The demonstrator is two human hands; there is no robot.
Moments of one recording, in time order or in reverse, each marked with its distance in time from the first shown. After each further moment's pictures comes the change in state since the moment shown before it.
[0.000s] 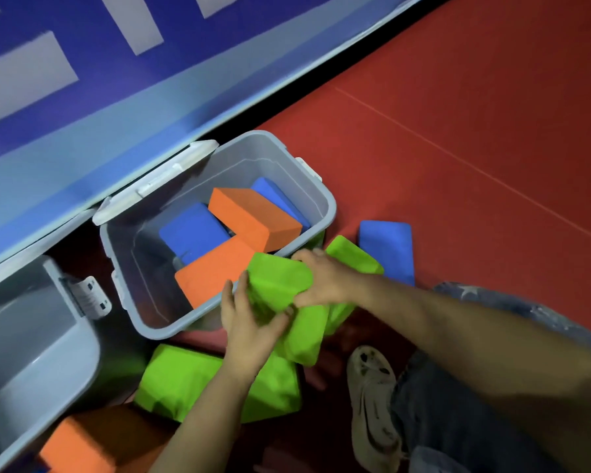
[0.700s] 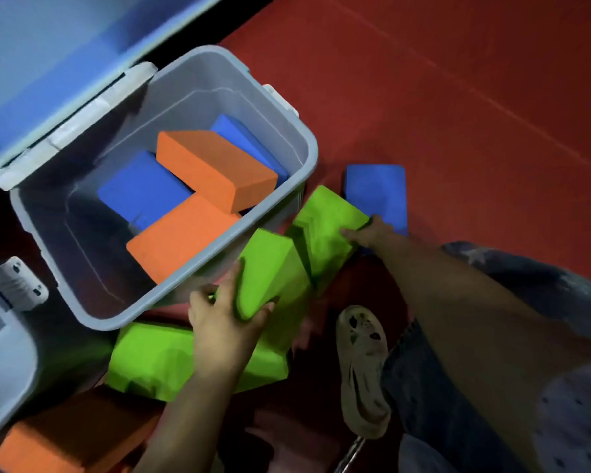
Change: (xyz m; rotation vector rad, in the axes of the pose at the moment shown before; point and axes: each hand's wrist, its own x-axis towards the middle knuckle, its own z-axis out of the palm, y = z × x) left_hand 0.021 -0.051 0.025 0.387 0.050 0.089; right_hand 0.062 0.201 0.047 0.432 0.254 0.859
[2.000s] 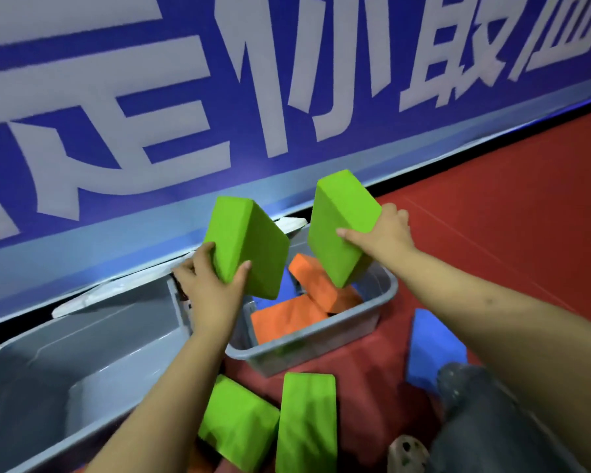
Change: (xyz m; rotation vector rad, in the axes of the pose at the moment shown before) left_hand -0.022 0.030 -0.241 -0.369 0.746 0.044; right_hand -0.339 -0.224 -0.089 -0.068 0.373 -0.800
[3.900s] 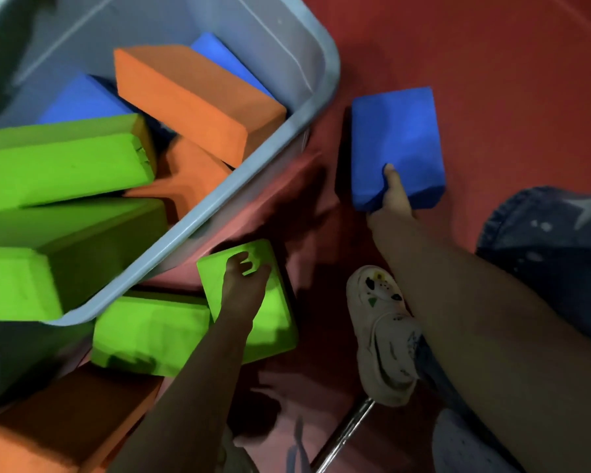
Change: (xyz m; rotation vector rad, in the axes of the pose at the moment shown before) left_hand -0.157 -0.214 0.251 0.150 -0.857 -0.806; right_hand 0.012 0.372 0.243 1.004 0.558 1.484
